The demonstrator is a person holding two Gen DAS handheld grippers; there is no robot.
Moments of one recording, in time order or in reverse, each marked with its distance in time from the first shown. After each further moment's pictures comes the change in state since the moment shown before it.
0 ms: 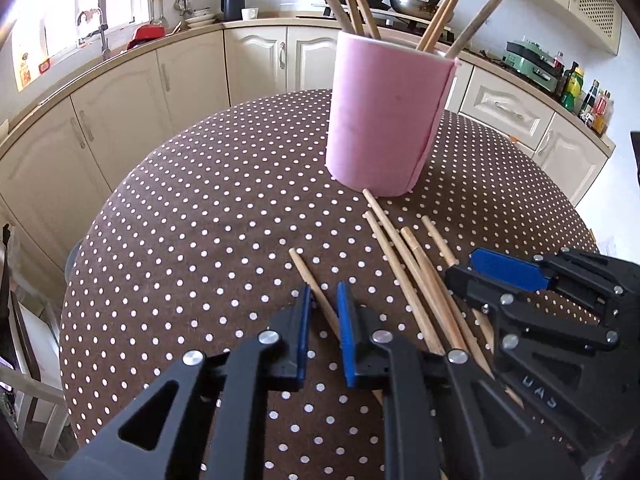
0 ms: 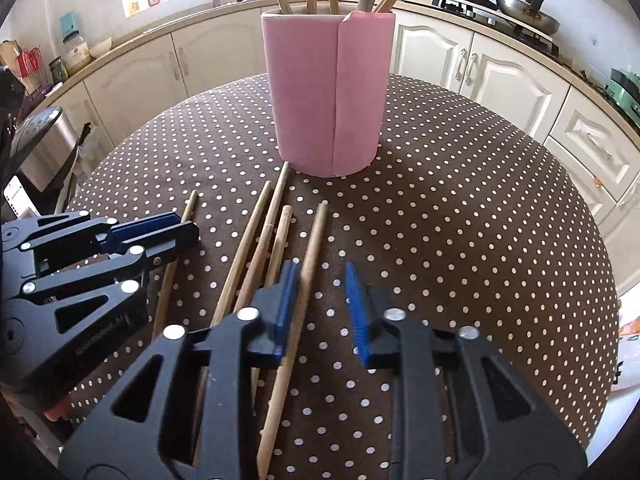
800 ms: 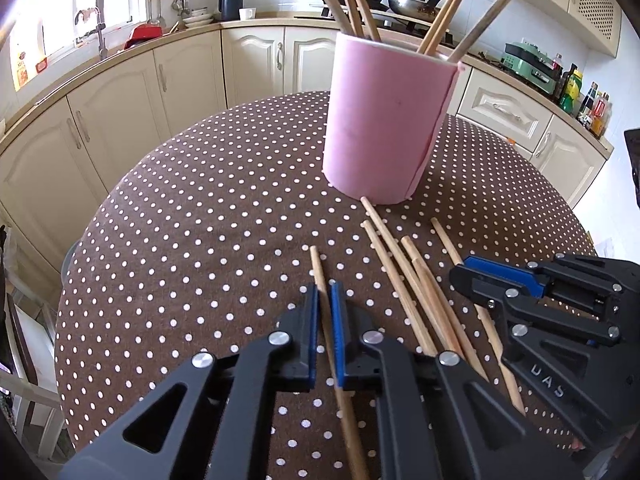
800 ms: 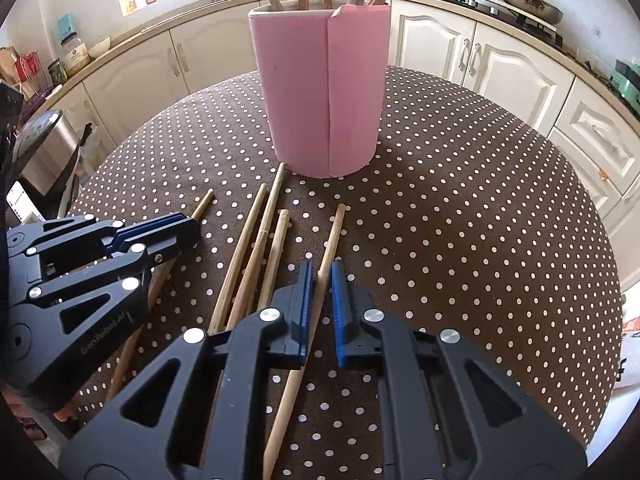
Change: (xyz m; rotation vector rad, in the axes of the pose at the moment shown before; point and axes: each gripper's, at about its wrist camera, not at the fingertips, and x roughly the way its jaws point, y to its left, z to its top) left arm 0.006 -0.002 0.007 -0.004 -0.003 -0.011; right arm 0.006 -0.013 0.010 0.023 0.031 0.033
